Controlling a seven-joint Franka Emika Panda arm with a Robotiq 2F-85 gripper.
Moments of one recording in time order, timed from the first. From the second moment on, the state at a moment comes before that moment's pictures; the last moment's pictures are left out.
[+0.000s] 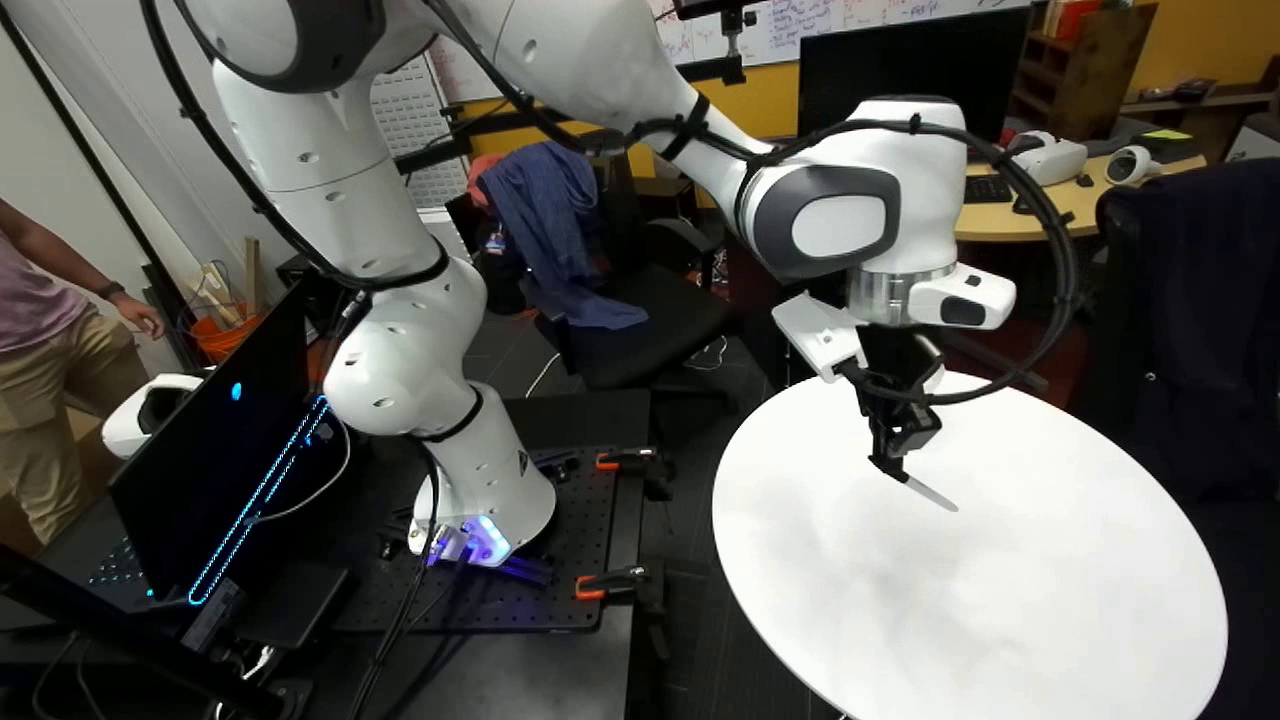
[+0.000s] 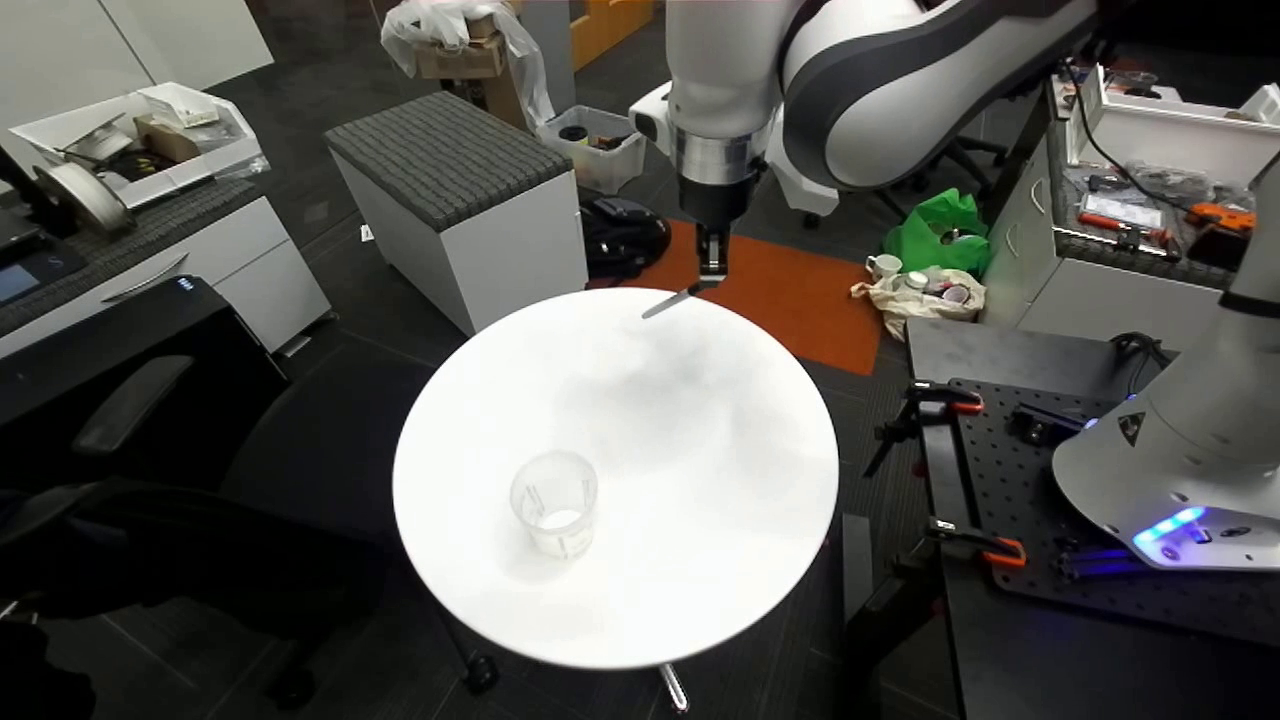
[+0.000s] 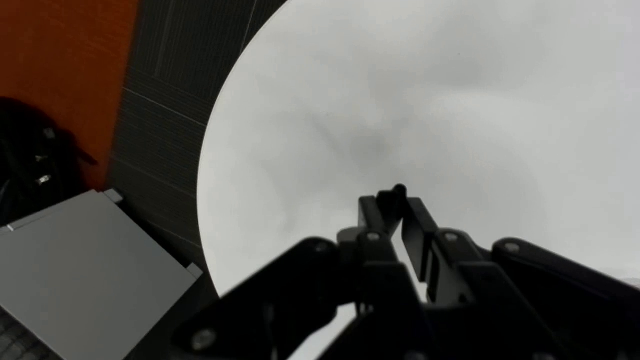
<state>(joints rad) -0.04 0.01 -0.06 -2.34 -0.32 2.36 -0.04</state>
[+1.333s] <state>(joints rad) -0.03 0.21 -0.16 -2.36 -0.56 2.66 0.60</state>
